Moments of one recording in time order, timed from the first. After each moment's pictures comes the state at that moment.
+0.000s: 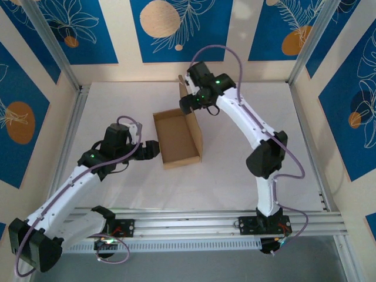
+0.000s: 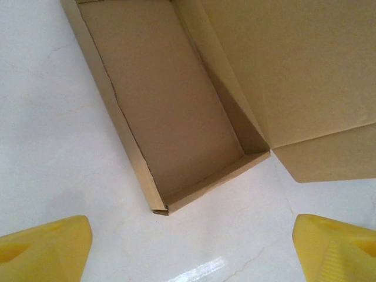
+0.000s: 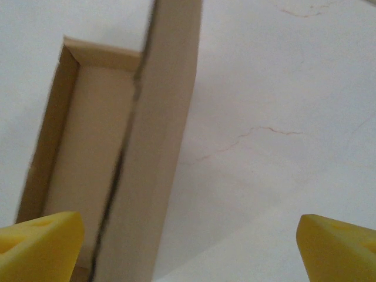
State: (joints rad) left arm -0.46 0.99 0.86 -0.60 0.19 -0.48; right arm 0.61 2.05 2.19 -1.19 0.13 0.09
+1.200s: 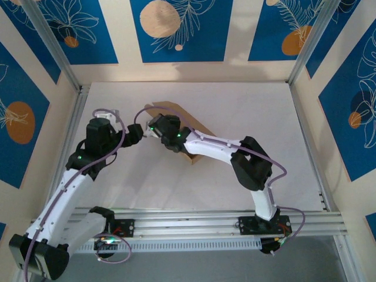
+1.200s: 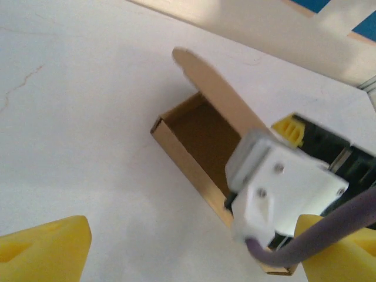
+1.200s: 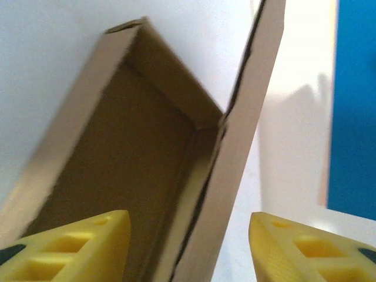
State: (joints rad) left arm -0.28 0.91 0.88 -0.50 0.06 -0.47; right arm 0.95 1.98 1.53 -0.35 0.62 -0.77
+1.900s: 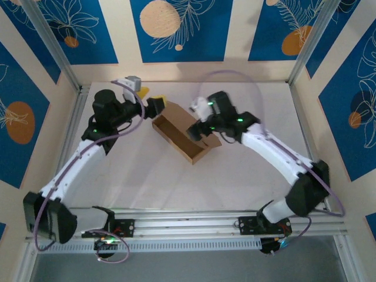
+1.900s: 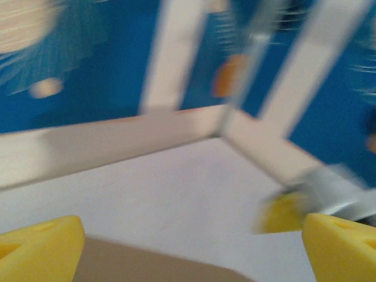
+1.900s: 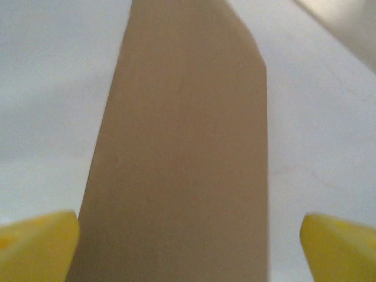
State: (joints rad) left arm -0.27 1.28 1.08 0.08 0.42 -0.25; right arm 0.56 1.40 1.30 -0.60 -0.11 -0.13
